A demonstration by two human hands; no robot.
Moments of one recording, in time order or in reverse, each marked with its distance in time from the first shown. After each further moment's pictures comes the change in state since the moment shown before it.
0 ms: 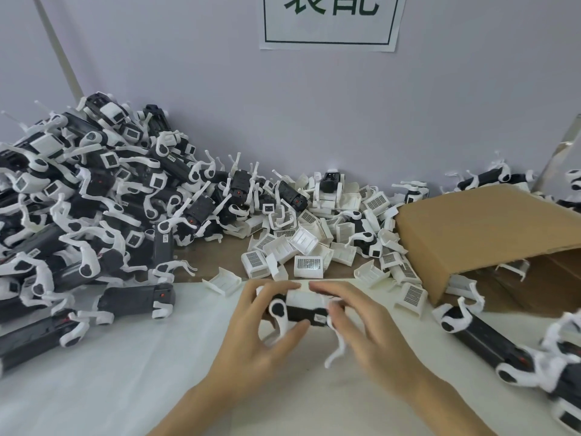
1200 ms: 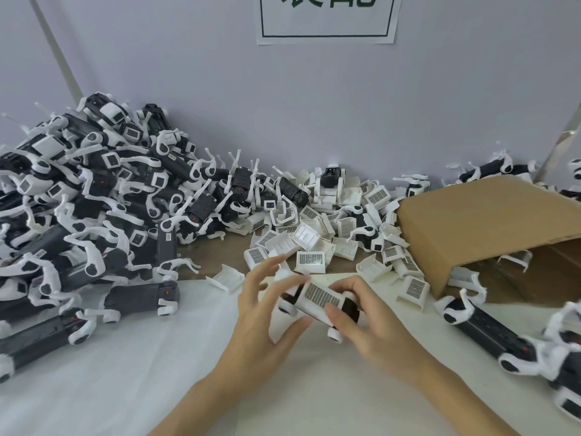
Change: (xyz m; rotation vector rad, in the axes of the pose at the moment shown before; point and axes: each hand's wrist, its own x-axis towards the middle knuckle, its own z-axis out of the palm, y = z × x) left_hand 0.003 0.001 0.003 0.161 -0.030 0.186; right_hand 0.002 -0.002 -0.002 0.121 -0.022 0.172
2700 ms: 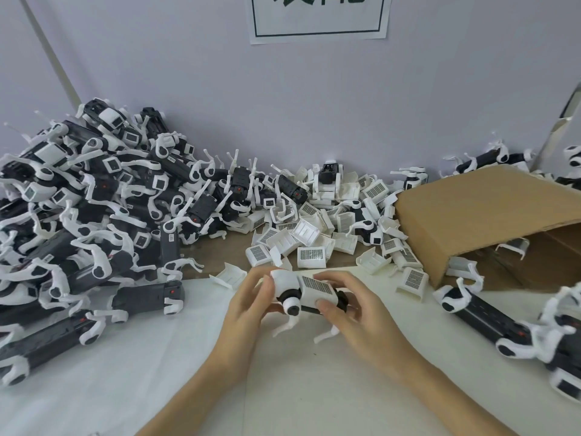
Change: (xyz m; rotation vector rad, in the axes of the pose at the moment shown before) left_hand 0.008 0.003 -0.014 -0.713 0.037 -0.529; right_hand 0.001 0.014 0.019 0.179 0.097 0.001
